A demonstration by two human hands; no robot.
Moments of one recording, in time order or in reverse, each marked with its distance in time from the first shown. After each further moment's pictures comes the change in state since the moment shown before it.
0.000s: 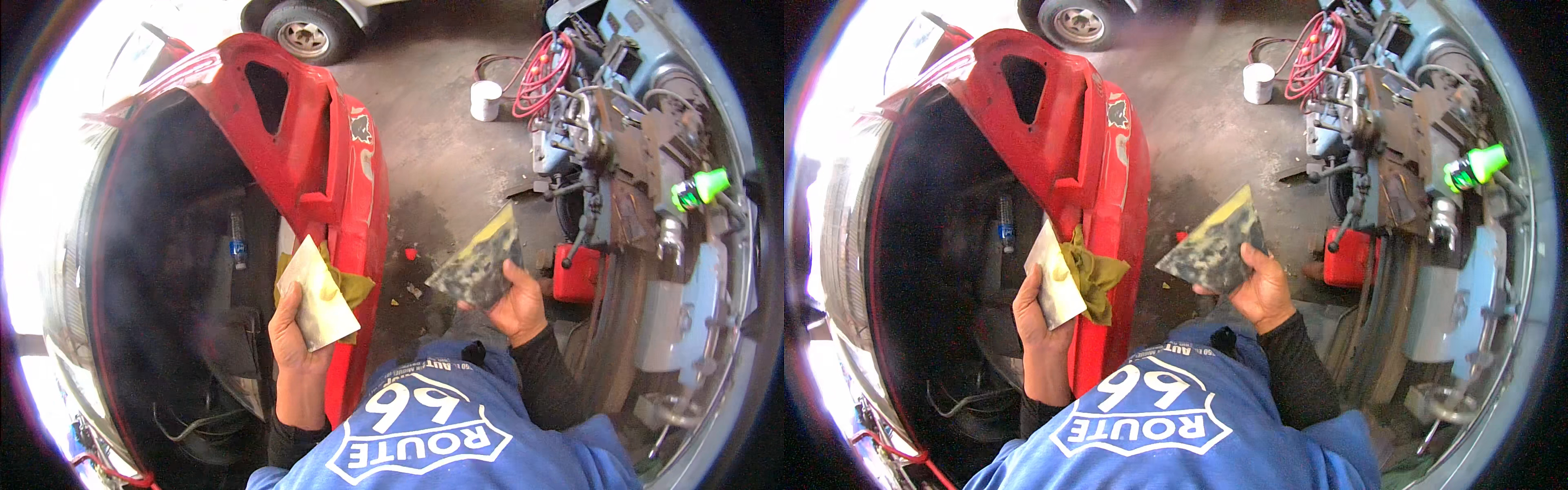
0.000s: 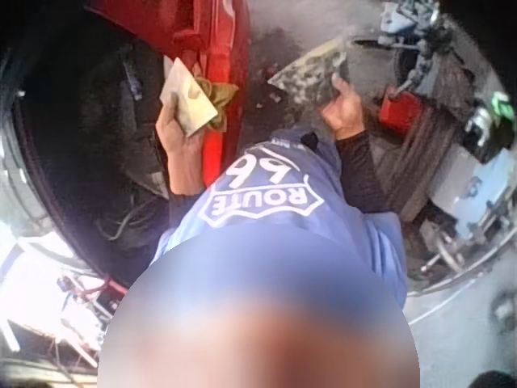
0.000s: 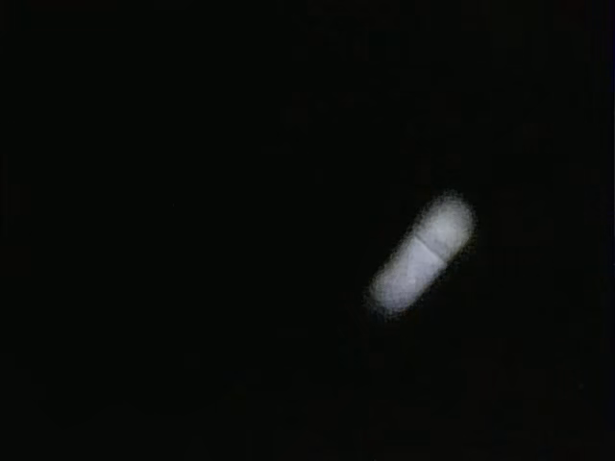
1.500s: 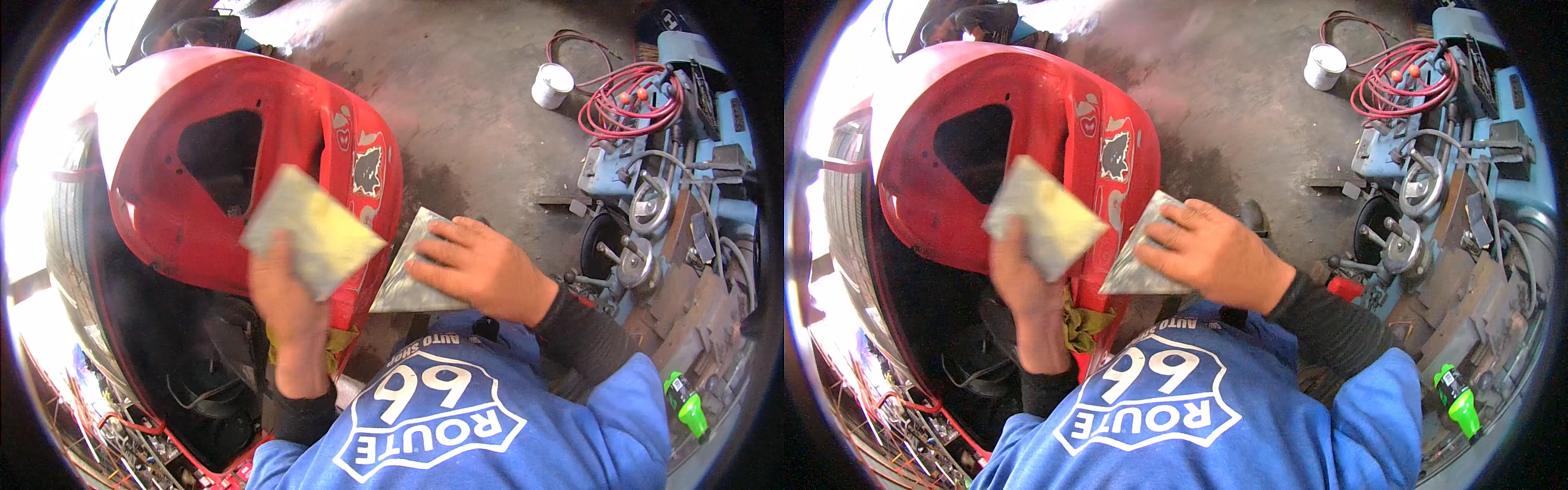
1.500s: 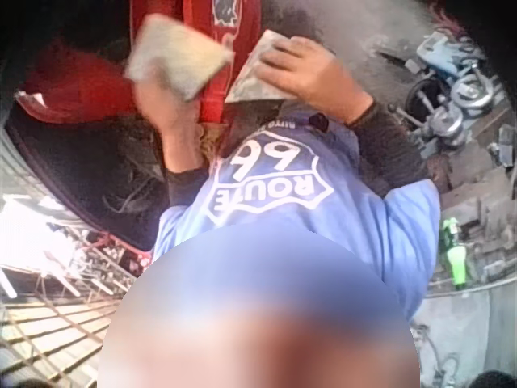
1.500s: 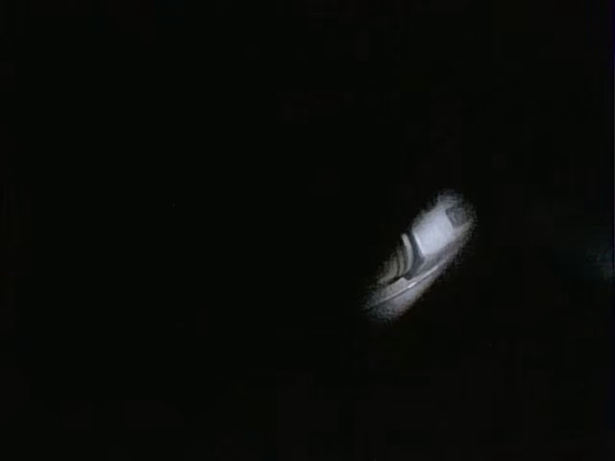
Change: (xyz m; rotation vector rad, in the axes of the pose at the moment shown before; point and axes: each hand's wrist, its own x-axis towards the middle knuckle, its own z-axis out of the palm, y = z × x) left_hand 0.210 -0.011 0.170 0.656 0.439 0.465; right_hand 0.265 -0.150 0.103 -1.967 -1.068 -0.636
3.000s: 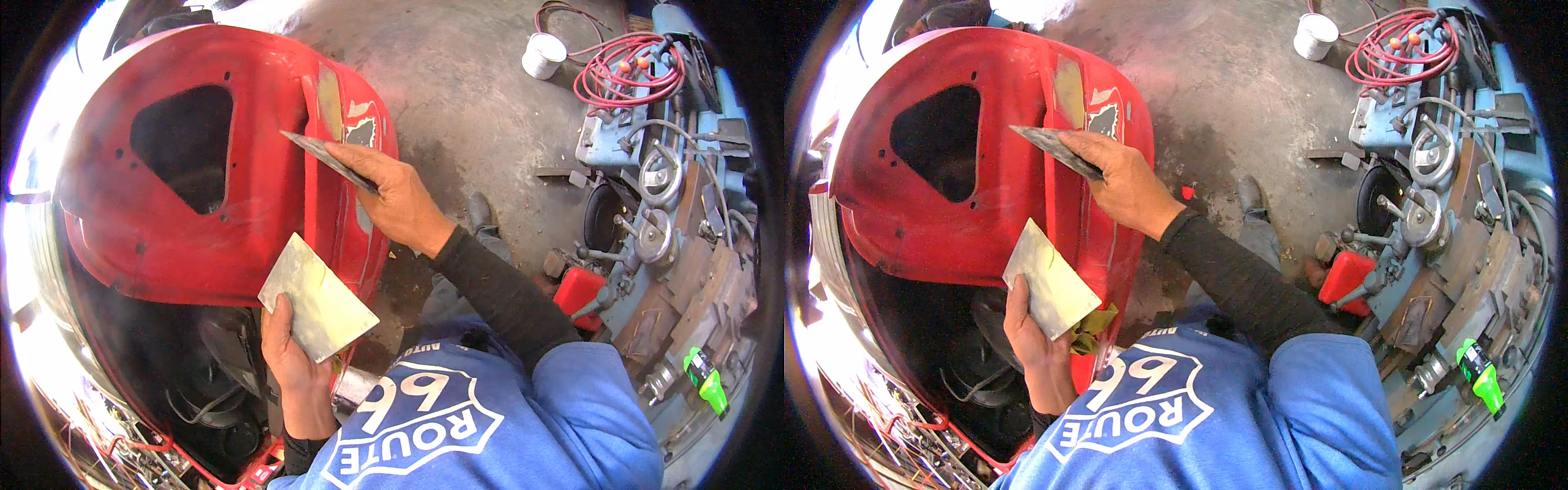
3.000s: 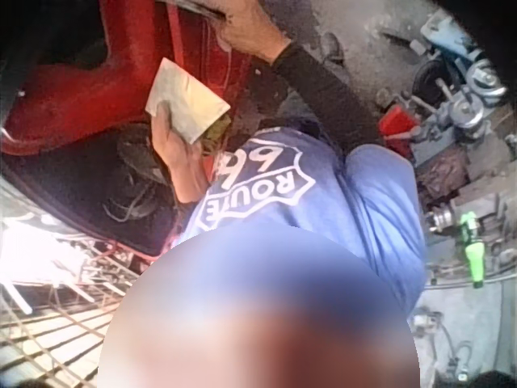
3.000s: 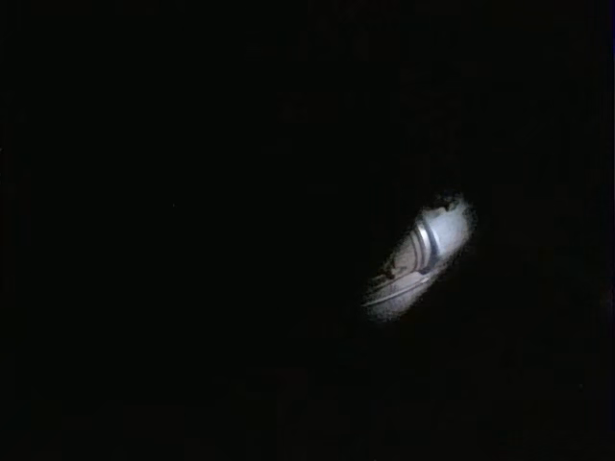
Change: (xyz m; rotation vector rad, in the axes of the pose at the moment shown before) left_hand -0.040 -0.037 -0.082 -0.296 0.020 -0.384; right_hand 0.098 0.030 0.129 0.628 0.585 0.384
